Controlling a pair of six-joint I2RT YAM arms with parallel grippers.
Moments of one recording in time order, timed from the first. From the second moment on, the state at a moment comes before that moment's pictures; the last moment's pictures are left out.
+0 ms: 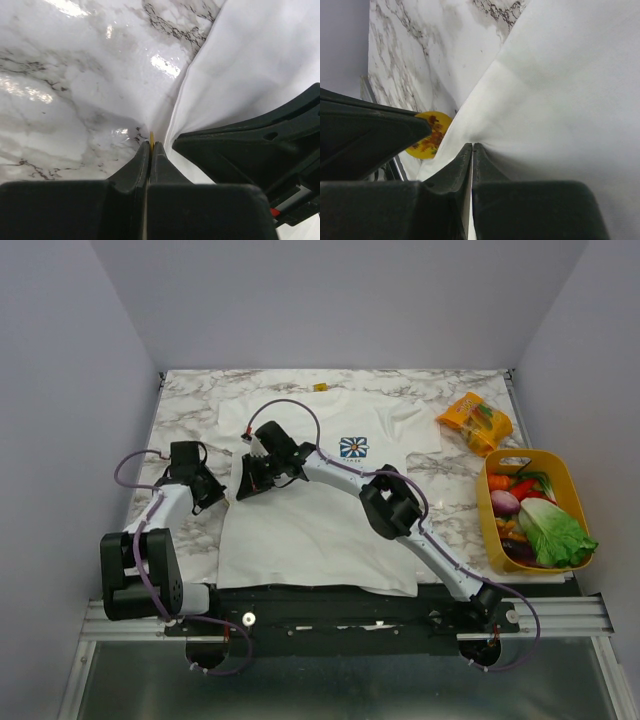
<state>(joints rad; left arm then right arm) 0.10 1.37 0.71 -0.30 0.09 -0.59 0.89 2.71 2.31 -0.32 -0.60 0.64</state>
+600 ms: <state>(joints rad) 0.01 1.11 0.82 -0.39 -0.03 -0.57 0.82 2.31 1.76 -0.17 -0.66 0.56</state>
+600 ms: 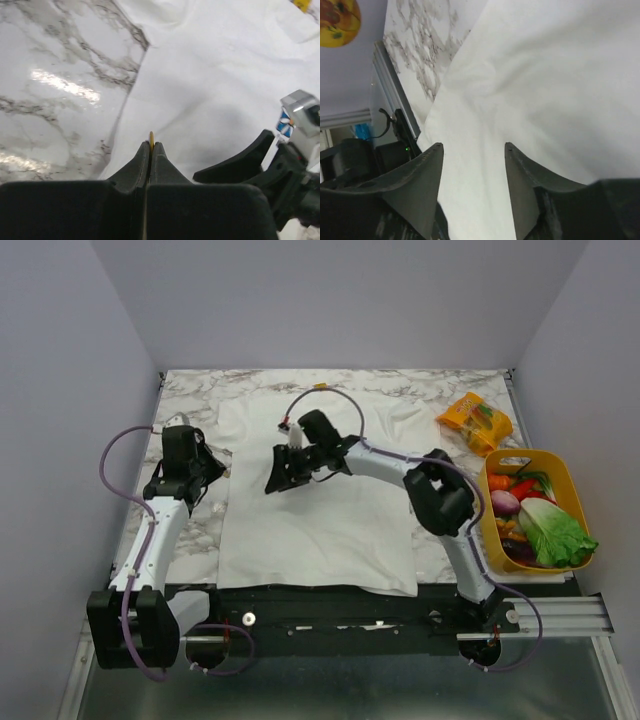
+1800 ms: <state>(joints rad) -0.38 1.10 0.83 0.19 0.78 -0.52 0.52 1.53 1.08 0.21 -0.97 0.47</state>
